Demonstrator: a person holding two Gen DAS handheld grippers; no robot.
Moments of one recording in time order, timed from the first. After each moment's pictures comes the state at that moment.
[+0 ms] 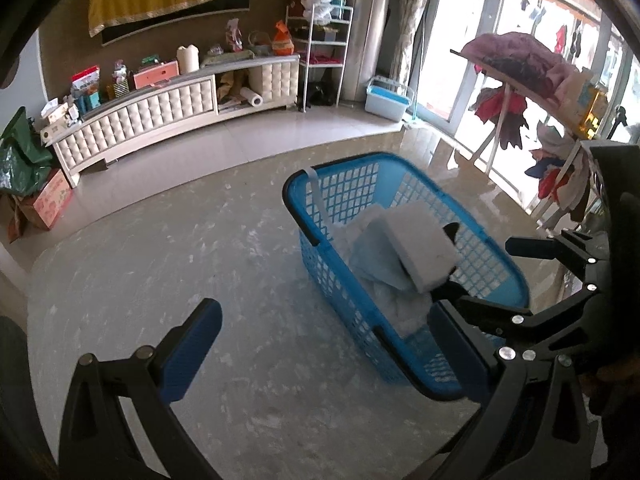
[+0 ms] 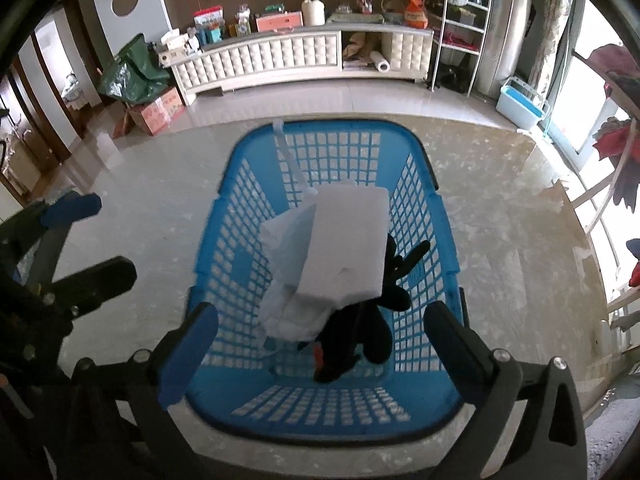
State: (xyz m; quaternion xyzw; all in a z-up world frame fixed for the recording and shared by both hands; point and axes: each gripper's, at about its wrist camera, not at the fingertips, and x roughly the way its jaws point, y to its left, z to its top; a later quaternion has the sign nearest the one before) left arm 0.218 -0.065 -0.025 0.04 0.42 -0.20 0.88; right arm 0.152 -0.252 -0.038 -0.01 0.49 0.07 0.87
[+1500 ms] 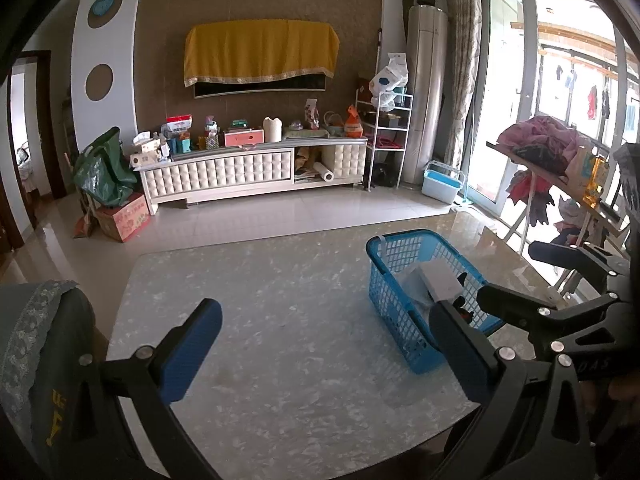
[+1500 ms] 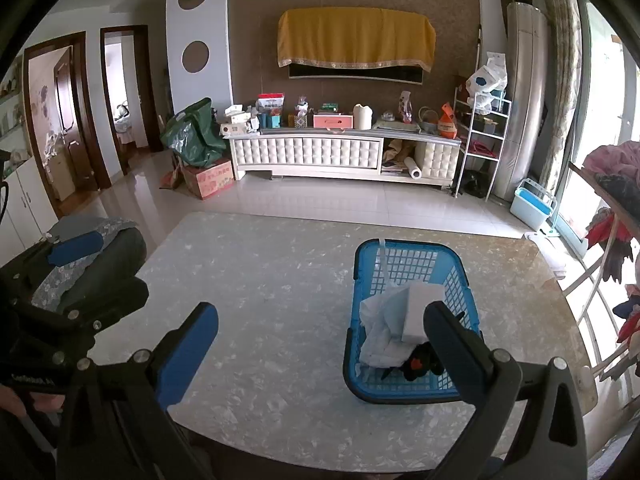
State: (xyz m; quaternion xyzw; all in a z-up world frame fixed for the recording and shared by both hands) left arm 0.080 0.017 0.065 0.00 0.29 -0.09 0.95; right arm 0.068 -0.169 0.044 -0.04 0.32 0.12 0.94
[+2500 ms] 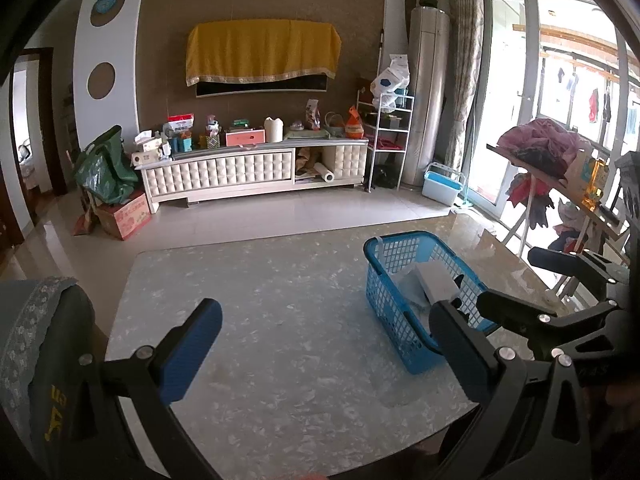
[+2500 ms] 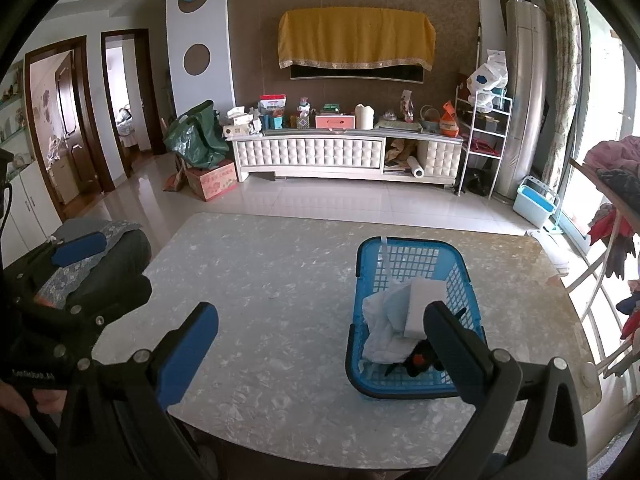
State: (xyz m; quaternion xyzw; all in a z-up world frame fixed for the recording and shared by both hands) left arm 0.077 0.014 0.069 0.00 0.29 -0.08 0.95; right arm 0.061 -0.165 0.044 -0.03 0.32 0.13 0.94
